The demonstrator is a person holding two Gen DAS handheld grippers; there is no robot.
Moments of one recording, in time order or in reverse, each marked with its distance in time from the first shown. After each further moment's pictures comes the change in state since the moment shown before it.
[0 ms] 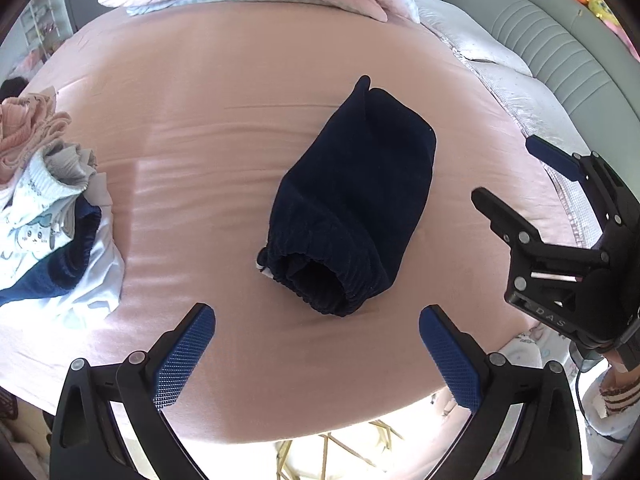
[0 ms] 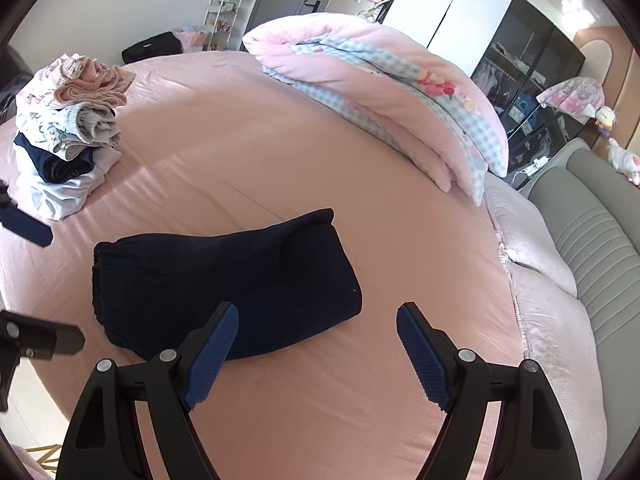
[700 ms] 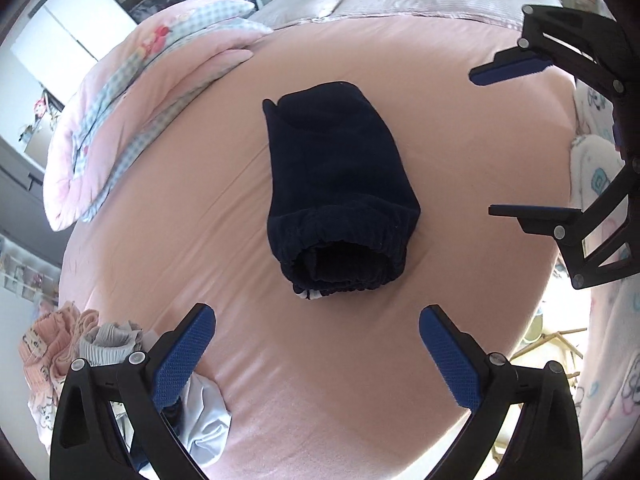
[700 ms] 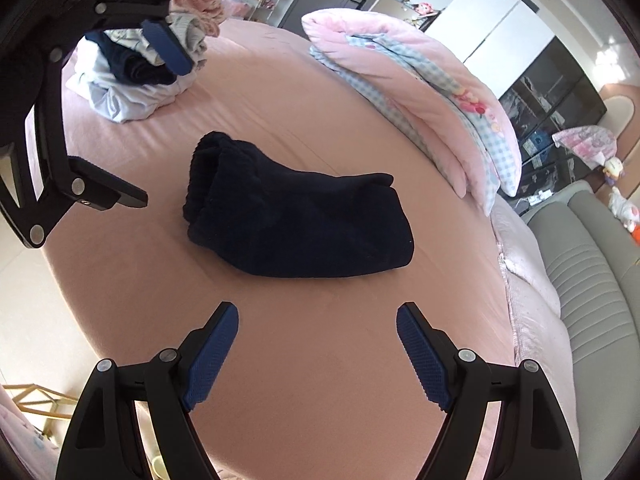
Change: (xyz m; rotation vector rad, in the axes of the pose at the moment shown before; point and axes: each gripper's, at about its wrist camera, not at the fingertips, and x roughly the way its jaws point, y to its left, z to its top) left arm 0.007 -0.032 -0.049 0.801 -0.162 0.232; right arm -0.025 0.088 -0.059 -0.250 0.027 -0.070
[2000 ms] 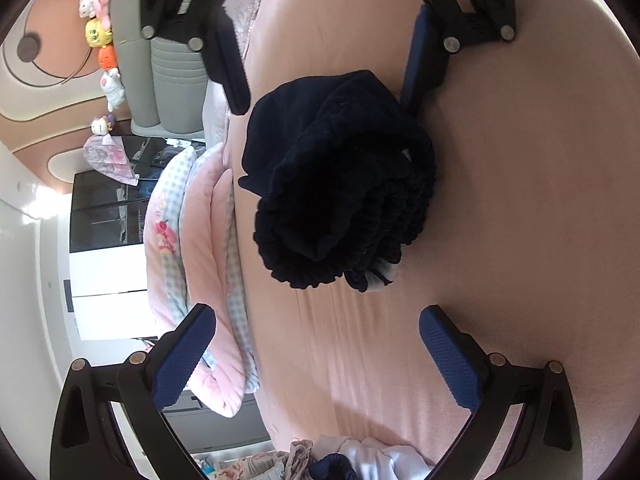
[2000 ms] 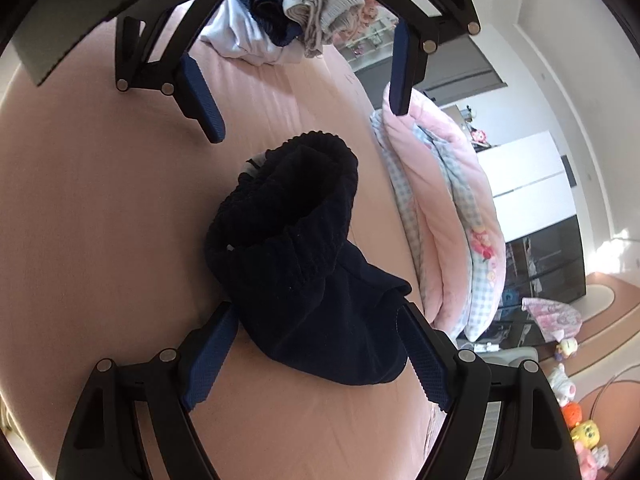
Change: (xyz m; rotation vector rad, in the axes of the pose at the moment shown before) left arm 0.079 -0.035 -0.046 0.902 -0.170 0.524; right arm 0.060 0.068 0.008 -0.533 -0.239 -0.191
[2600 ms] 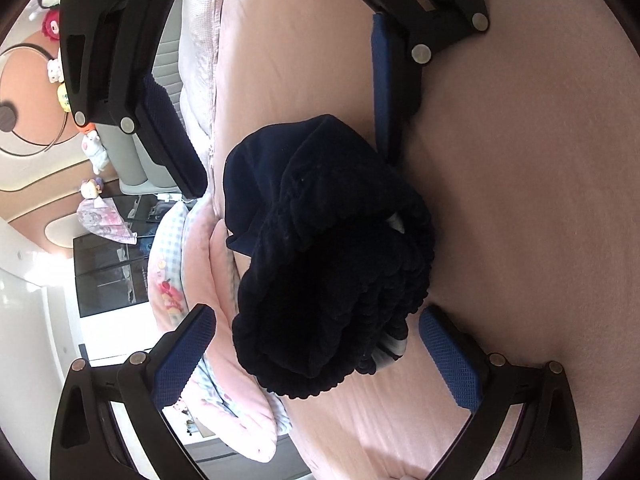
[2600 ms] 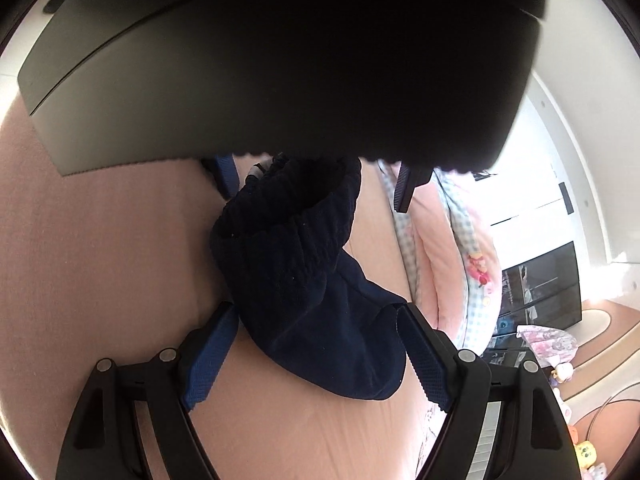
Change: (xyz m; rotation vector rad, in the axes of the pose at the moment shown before) left arm 0.011 -0.009 0.020 0.170 -0.117 0.008; right arm -0.002 0.004 -0.009 -0.052 -0.113 0.007
